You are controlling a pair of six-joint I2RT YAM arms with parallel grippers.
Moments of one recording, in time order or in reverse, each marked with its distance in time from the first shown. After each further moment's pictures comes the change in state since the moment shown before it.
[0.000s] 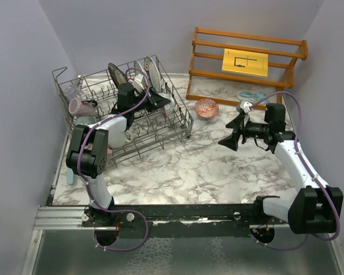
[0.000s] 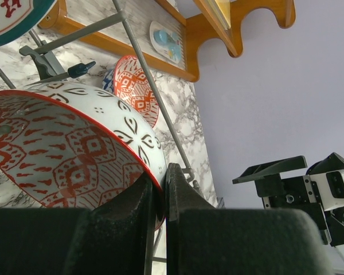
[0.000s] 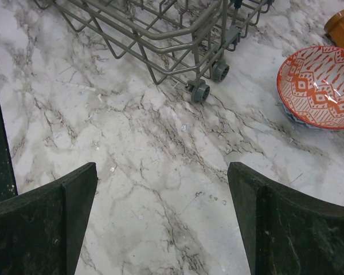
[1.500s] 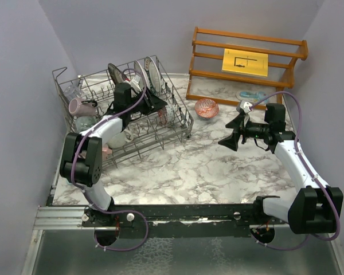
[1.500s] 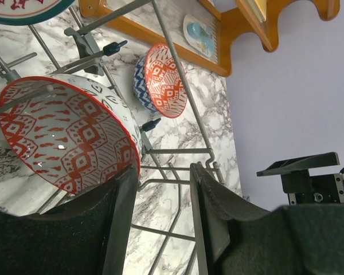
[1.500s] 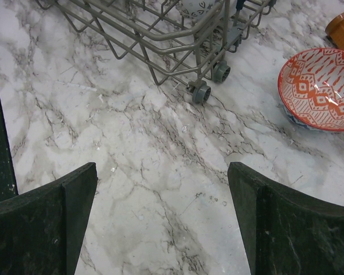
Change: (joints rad) left arm 0.010 -0.094 -0.018 -0.219 -0.058 0.144; right arm 0.000 0.000 0.000 0.000 -0.005 -0.004
